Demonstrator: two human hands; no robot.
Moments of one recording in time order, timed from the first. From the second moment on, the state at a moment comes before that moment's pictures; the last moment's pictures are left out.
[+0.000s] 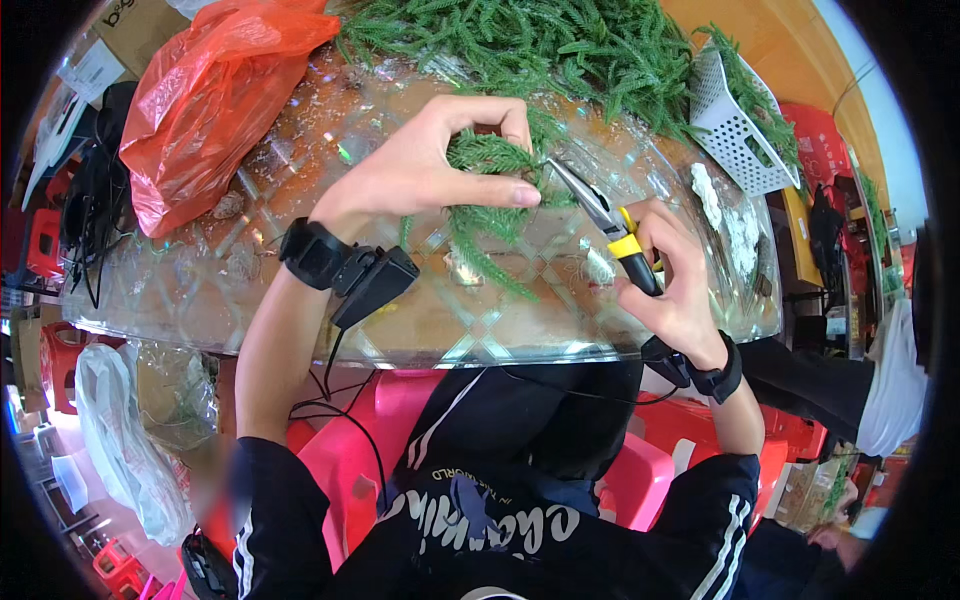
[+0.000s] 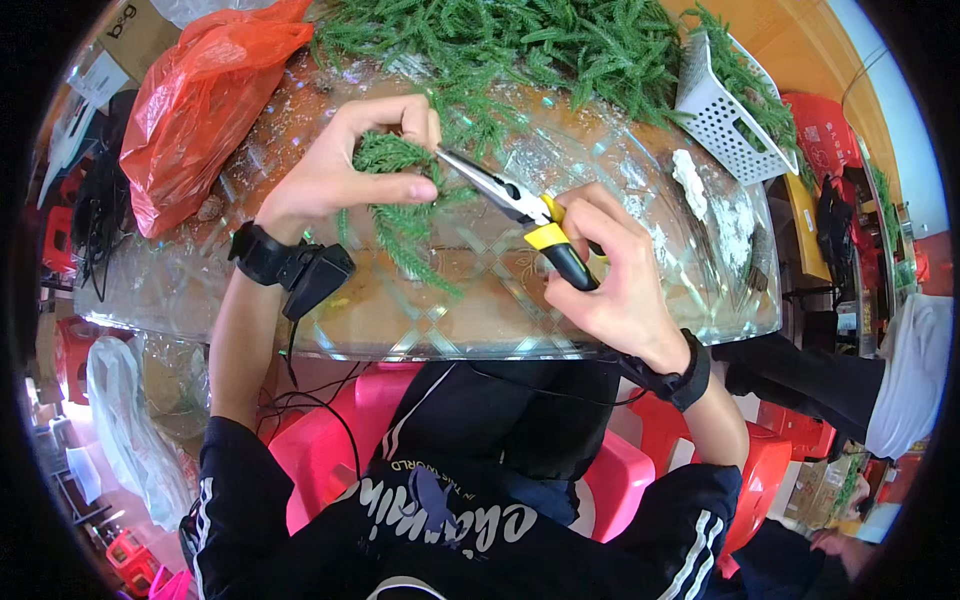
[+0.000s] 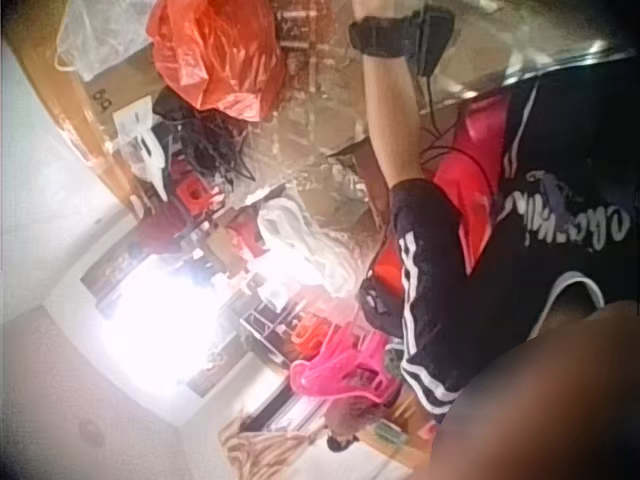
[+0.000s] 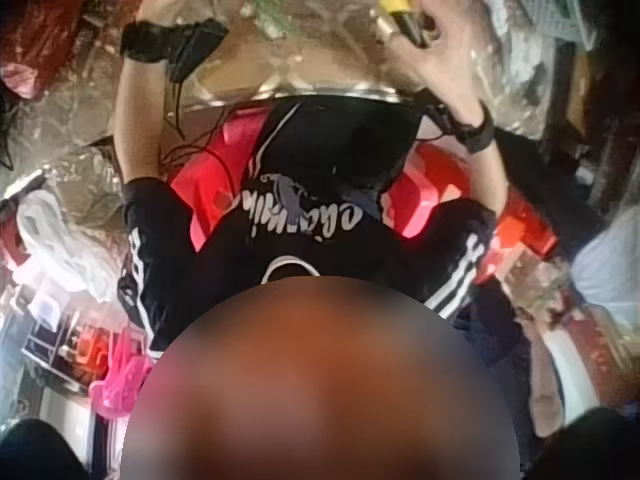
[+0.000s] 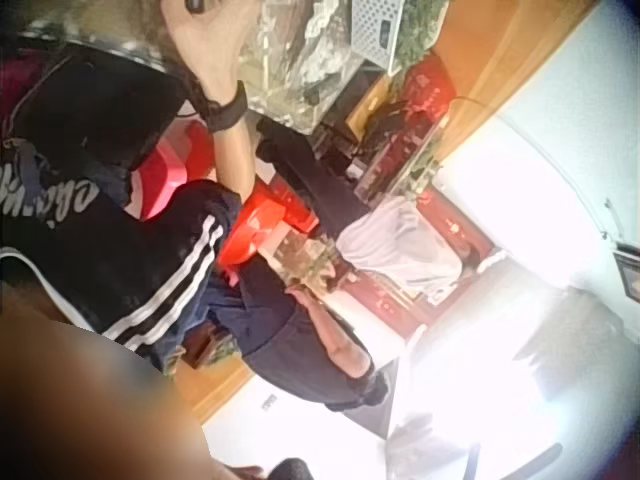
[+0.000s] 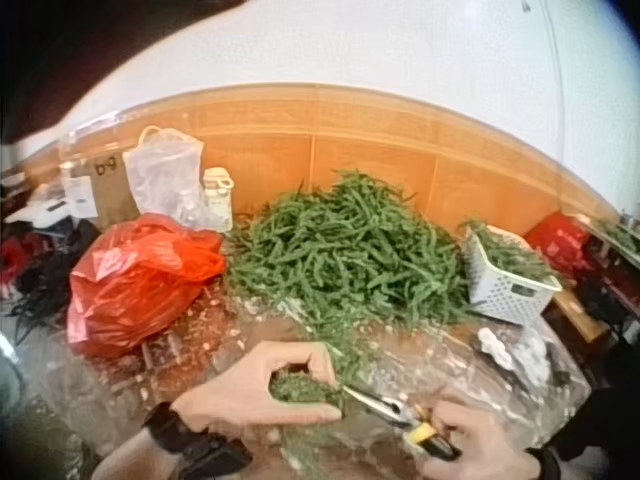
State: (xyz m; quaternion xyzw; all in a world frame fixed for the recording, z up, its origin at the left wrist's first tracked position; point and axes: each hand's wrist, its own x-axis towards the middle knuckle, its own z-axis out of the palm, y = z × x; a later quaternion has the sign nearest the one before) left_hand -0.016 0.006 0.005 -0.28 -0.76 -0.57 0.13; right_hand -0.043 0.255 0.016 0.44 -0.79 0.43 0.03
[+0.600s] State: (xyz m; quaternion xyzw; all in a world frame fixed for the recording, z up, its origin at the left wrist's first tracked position) left_hand -0.016 0.015 0.003 -0.22 -0.88 -0.35 0.25; right_hand -0.040 0.261 0.008 0.36 -0.86 0.36 -0.01
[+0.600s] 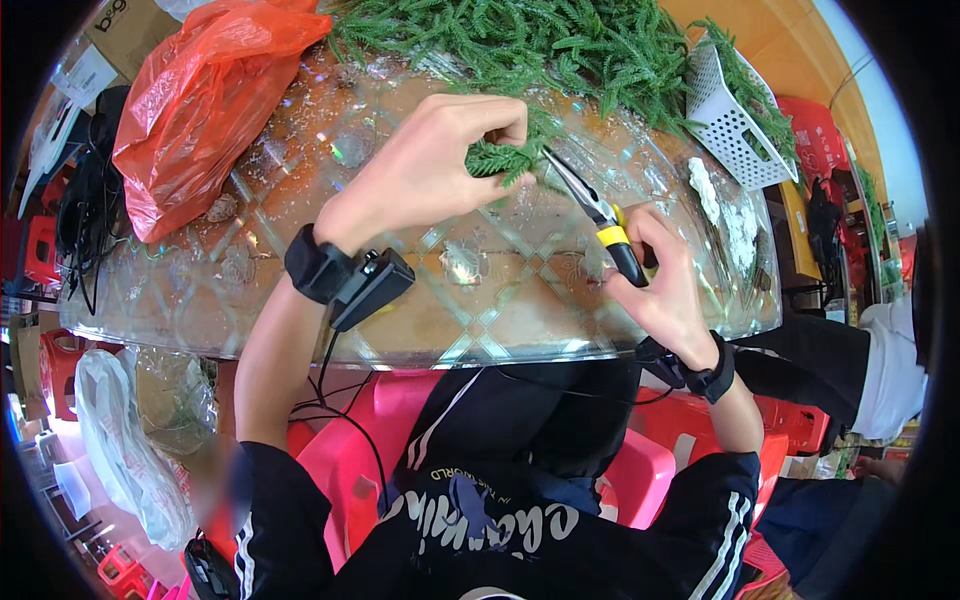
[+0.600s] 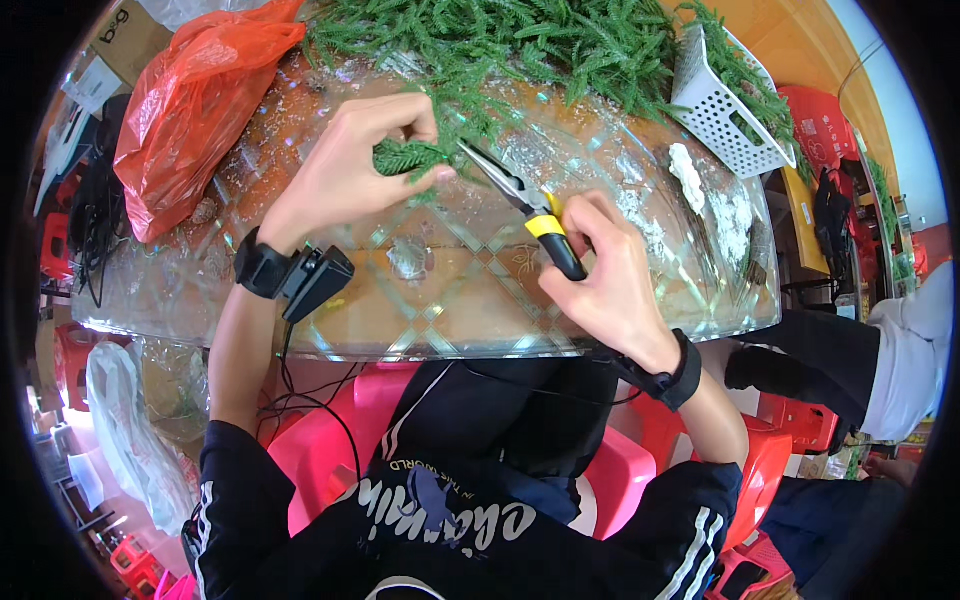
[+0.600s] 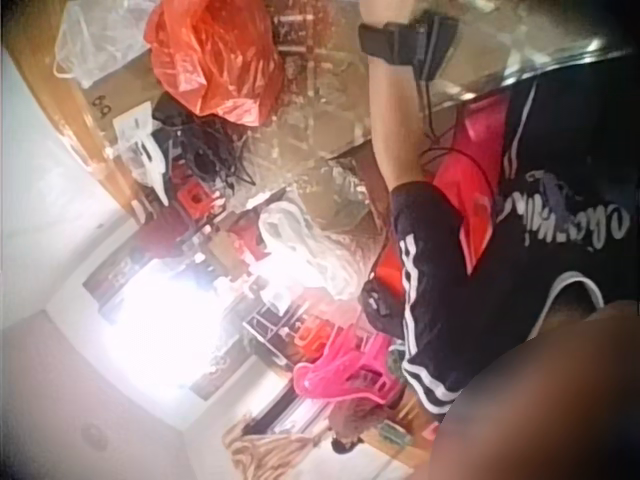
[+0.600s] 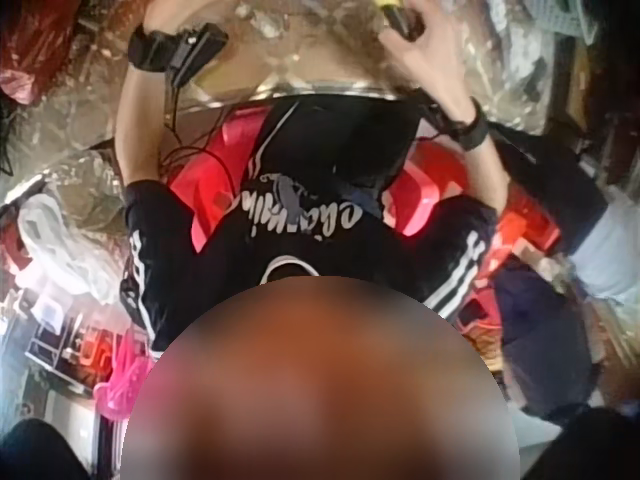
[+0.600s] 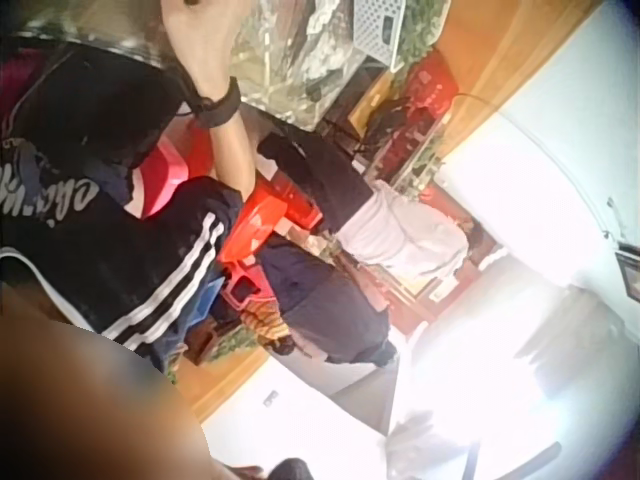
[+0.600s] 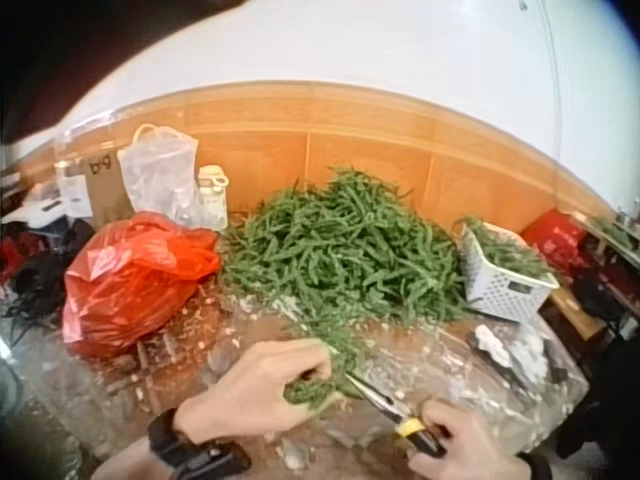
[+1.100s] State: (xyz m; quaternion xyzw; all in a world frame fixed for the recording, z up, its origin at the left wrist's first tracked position) left_hand -0.023 0.005 -0.007 -0.18 -0.91 -0.37 0.11; right_hand -0.039 0.287 -0.006 0.34 -0.89 0.29 -0.04
